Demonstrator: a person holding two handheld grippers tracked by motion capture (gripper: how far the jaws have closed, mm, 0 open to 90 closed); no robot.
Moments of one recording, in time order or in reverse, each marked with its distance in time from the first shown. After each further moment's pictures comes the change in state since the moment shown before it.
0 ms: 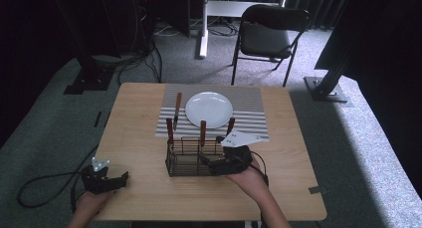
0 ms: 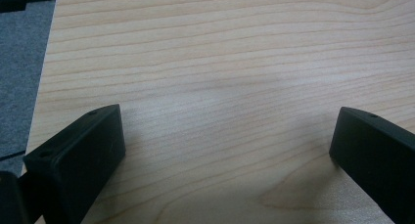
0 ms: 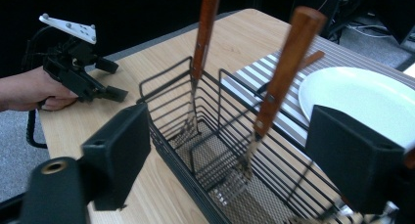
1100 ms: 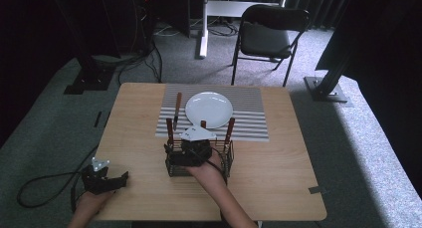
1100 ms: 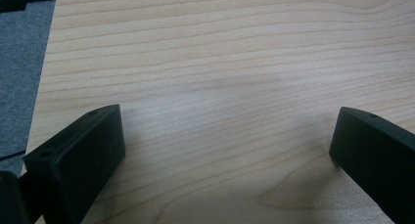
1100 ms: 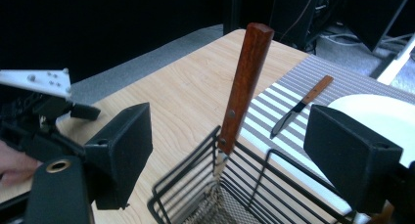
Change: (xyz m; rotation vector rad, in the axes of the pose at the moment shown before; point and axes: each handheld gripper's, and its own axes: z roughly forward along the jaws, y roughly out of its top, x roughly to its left) left arm 0.000 0.000 0.000 -0.002 0.000 0.000; right arm 0.049 0.035 0.084 -0.050 -0.123 0.051
